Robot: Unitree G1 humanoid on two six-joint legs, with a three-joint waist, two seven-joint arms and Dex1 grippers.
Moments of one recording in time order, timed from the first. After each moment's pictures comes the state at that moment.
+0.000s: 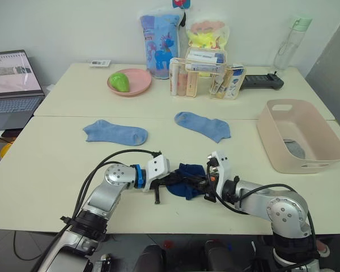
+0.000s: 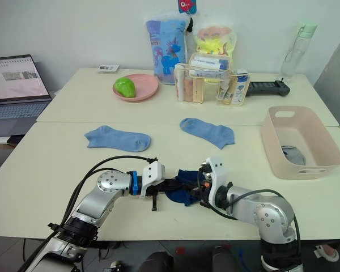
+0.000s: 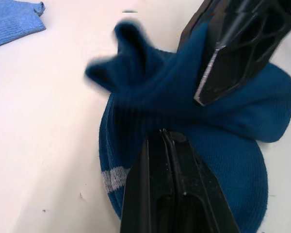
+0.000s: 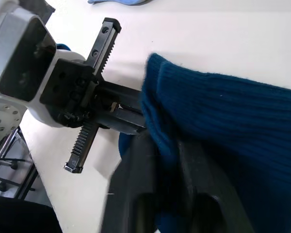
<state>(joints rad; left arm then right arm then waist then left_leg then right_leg) -0.37 0.48 -0.27 0.13 -0.14 0.08 -1.11 -0.24 -0.16 0.00 -0.50 0.90 1.31 0.08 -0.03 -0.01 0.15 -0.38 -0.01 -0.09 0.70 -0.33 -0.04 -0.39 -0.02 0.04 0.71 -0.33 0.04</state>
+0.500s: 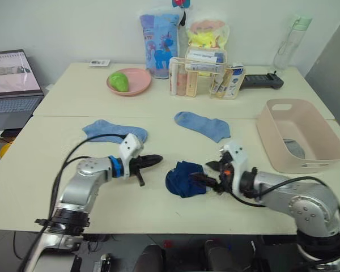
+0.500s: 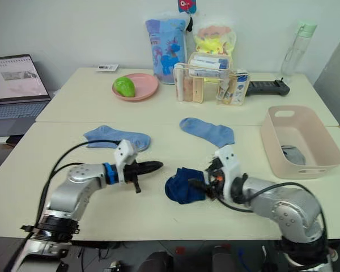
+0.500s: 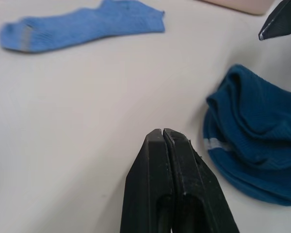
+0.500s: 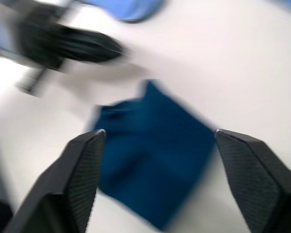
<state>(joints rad) -0.37 0.59 -0.03 0.05 -0.32 0.36 -1.05 -0.30 -0.45 0.01 -0.62 0.81 1.22 0.18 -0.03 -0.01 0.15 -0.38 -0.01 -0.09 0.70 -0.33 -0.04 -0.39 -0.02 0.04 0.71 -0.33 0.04</state>
